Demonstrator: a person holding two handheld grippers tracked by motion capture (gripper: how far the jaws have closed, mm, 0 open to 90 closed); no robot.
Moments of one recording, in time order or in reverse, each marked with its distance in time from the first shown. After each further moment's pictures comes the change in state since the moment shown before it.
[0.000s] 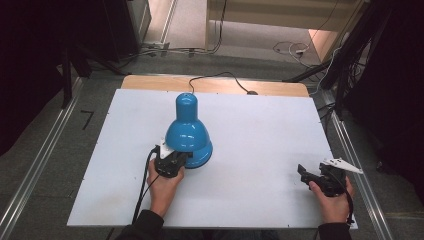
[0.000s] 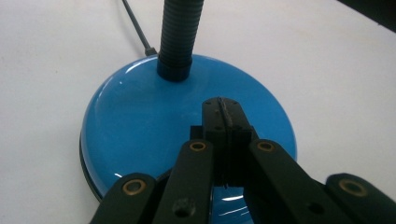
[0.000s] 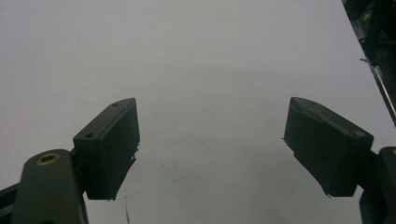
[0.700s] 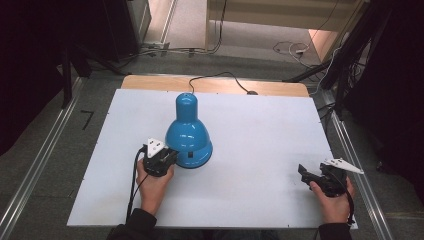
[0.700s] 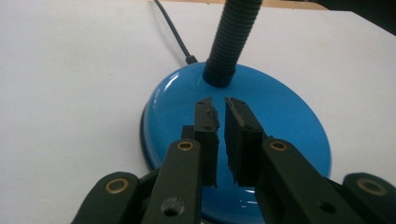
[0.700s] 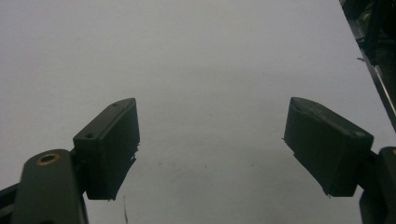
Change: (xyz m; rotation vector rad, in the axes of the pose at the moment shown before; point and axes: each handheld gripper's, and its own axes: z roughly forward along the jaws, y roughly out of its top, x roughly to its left) left arm 0.024 0.001 -0.014 -0.035 0.052 -0.043; right arm -0.001 0.000 -0.001 -0.002 0.000 0.009
